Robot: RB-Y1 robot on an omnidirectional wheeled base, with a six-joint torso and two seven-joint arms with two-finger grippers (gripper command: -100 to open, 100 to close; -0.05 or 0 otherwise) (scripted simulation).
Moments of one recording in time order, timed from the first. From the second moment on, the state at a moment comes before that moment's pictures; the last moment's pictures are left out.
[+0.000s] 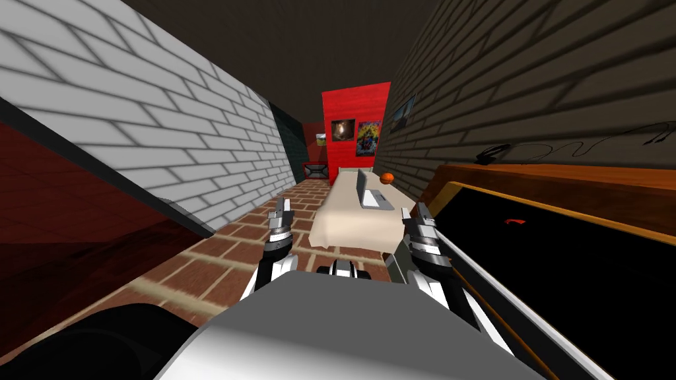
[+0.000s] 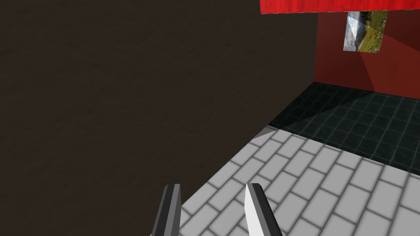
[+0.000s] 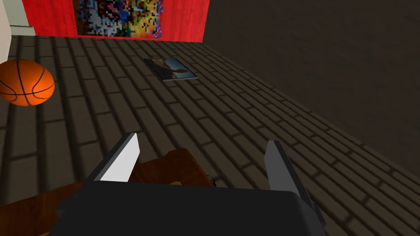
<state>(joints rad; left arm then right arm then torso) 0.53 -0.05 0.02 -2.28 0.00 -0.60 0.00 0.54 -0.09 -0.09 -2.25 -0.01 -0.47 -0.05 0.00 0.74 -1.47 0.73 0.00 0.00</state>
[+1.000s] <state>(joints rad) 0.53 -0.05 0.02 -2.28 0.00 -0.60 0.00 0.65 -0.35 -0.29 -2.02 0.20 -0.32 0.05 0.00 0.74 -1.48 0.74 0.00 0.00</state>
